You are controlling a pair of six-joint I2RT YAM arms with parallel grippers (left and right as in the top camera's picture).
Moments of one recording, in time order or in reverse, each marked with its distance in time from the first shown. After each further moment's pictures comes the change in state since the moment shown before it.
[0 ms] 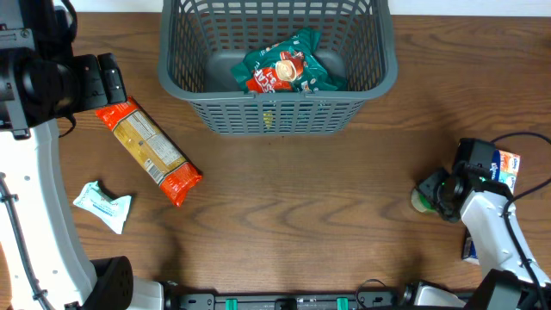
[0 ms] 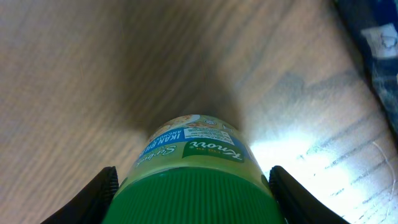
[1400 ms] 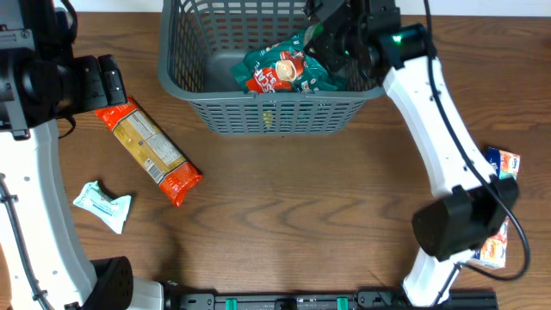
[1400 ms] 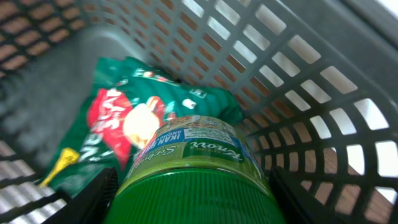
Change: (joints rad) left arm 0.000 0.000 0.000 -0.009 0.000 0.000; right arm 0.605 0.611 1.291 -0.180 -0.177 -1.008
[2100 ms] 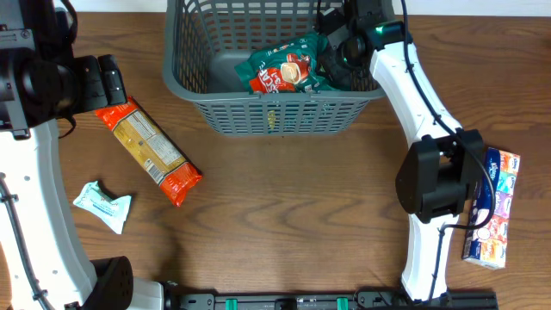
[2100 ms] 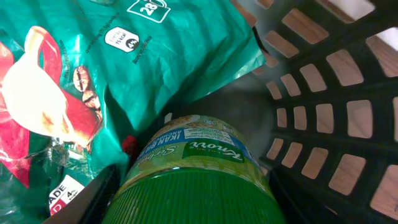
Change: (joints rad) left arm 0.000 0.000 0.000 -0.001 0.000 0.000; right arm -0.071 0.262 0.062 -0.075 0.043 0.095
